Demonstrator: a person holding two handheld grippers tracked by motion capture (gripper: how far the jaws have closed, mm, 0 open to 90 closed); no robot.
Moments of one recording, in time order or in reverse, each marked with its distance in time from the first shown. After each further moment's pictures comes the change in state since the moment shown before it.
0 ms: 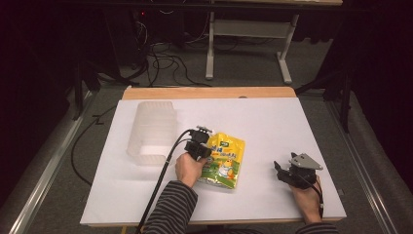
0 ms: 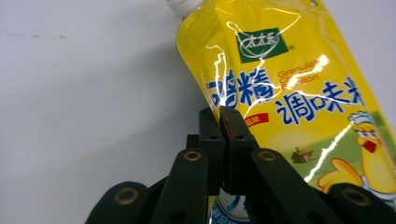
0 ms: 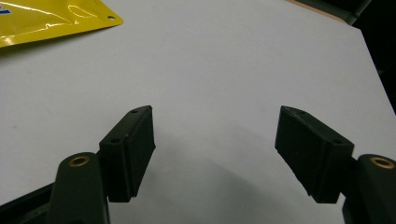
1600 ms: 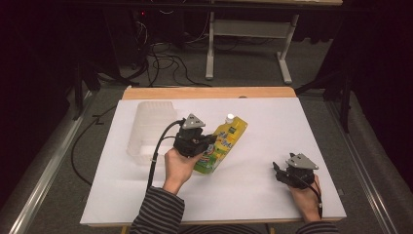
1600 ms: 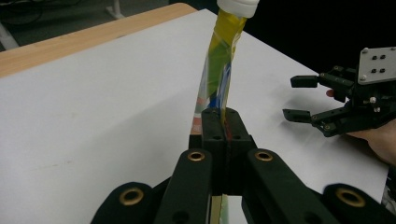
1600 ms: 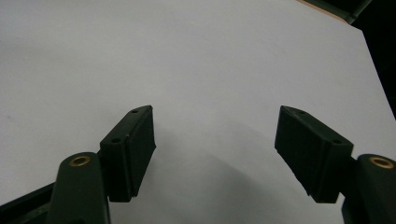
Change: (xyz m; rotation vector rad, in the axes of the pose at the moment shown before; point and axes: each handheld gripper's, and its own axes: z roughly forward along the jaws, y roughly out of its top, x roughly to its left) left arm -0.018 0.003 -0.115 -0.371 -0.192 0.213; right arm 0.005 0.001 0.002 0.032 -0.016 -0.039
